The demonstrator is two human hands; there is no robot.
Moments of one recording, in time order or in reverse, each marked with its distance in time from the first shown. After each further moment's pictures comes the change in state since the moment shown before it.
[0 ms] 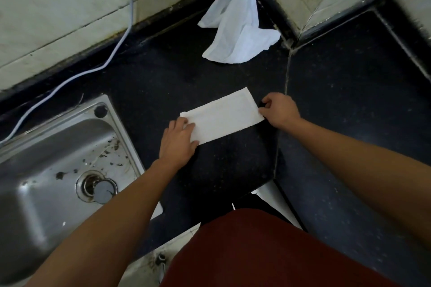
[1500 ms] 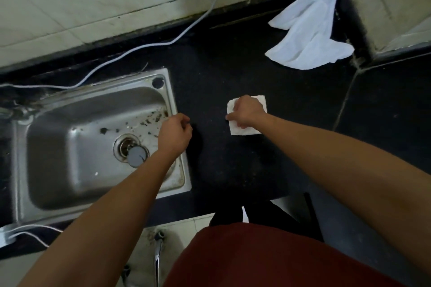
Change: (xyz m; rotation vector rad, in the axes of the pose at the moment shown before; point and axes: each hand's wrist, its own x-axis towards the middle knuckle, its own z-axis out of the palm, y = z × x) left_hand -0.059 -0.080 -0.021 -0.503 0.261 -0.530; right_hand -0.012 -0.169 0.099 -0.120 -0.388 -0.182
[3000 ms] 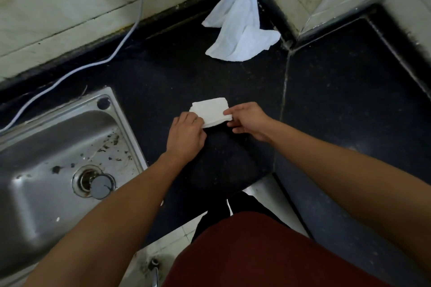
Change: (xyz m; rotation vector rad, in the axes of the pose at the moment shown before) left_hand -0.014 0.082 0.070 0.402 -0.102 0.711; right_hand -0.083 0.089 -0.036 0.961 0.053 0.210
